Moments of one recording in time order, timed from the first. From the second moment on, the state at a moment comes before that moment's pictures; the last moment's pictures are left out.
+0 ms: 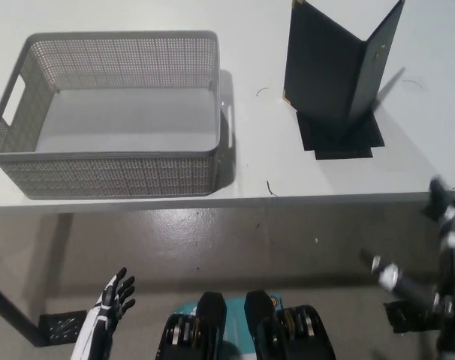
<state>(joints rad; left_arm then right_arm) 0.11 0.10 0.00 0.07 -0.03 -0.13 -0.05 -0.04 -0.03 -0.04 -0.17 -0.25 -0.34 -0.14</state>
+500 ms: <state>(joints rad) 0.12 0.10 0.00 0.07 -0.03 -0.15 -0.05 -0.40 -0.05 -0.14 0.14 -0.23 -0.16 -0.15</state>
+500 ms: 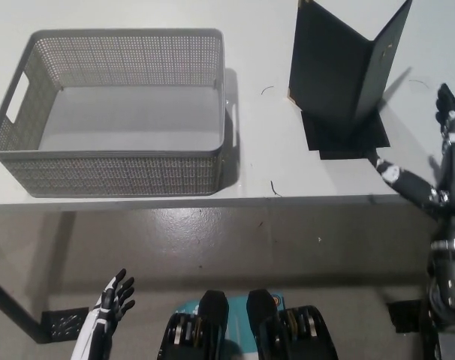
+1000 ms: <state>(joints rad) 0.13 0.10 0.00 0.07 -0.03 -0.16 -0.06 -0.68 -0.07 -0.16 0.62 -0.18 -0.13 -0.18</state>
